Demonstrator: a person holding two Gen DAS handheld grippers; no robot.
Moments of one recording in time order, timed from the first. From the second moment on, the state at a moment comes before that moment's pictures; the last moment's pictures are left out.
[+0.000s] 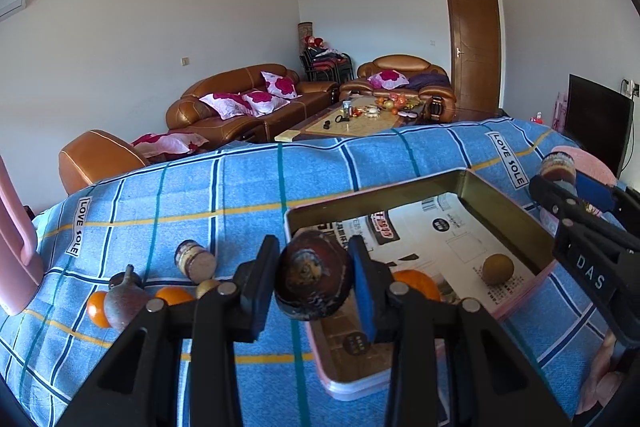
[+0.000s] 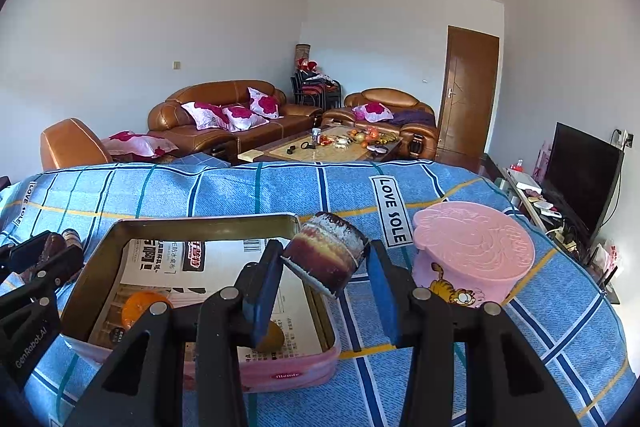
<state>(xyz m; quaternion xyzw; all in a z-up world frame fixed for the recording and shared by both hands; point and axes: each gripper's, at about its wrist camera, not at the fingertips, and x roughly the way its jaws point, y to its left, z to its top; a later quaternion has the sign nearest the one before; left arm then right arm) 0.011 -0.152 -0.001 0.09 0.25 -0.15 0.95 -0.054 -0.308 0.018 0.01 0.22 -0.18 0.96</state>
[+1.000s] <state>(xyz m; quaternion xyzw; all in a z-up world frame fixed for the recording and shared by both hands) 0.050 -0.193 -0.019 0.13 0.33 -0.13 0.93 -0.003 -0.301 -0.006 0.02 0.32 -0.08 0.94</state>
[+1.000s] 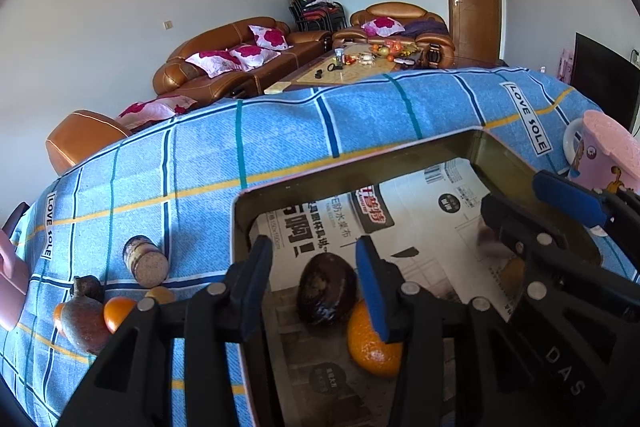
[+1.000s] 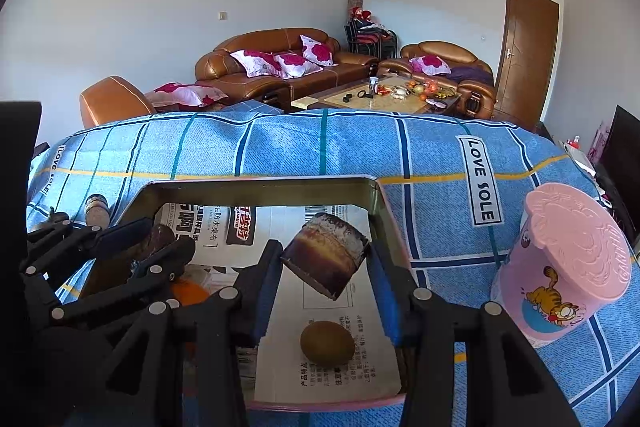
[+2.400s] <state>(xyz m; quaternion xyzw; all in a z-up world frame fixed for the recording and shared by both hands) -0.007 -0.122 0.016 0.07 0.16 -0.08 0.98 -0.074 -0.298 0.035 0.02 0.11 -0.18 0.98</state>
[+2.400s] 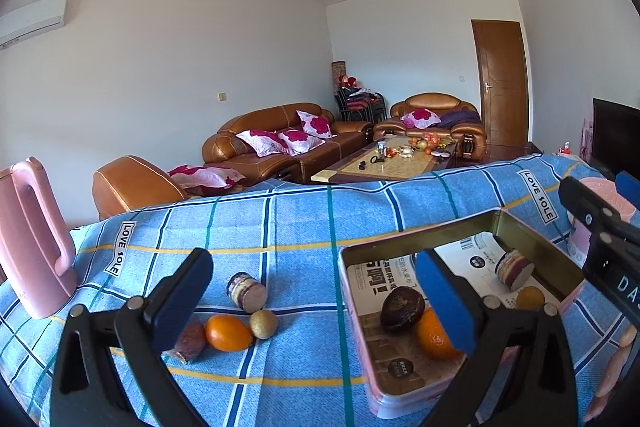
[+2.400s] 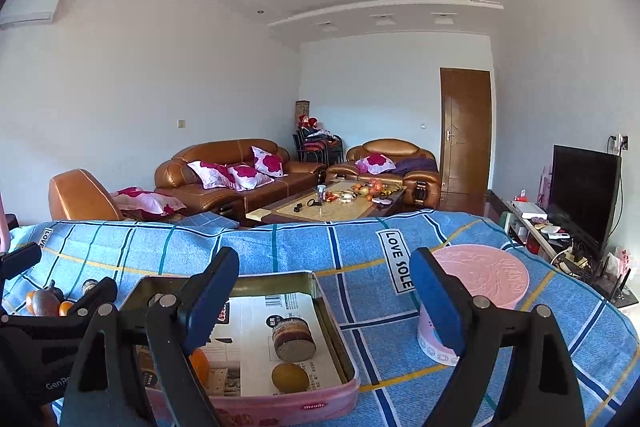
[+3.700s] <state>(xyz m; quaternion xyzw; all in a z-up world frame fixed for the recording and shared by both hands) 0.008 -0.021 0.011 0.04 0.20 -0.05 0.98 -0.066 -0.186 0.025 0.02 0.16 -0.17 0.97</state>
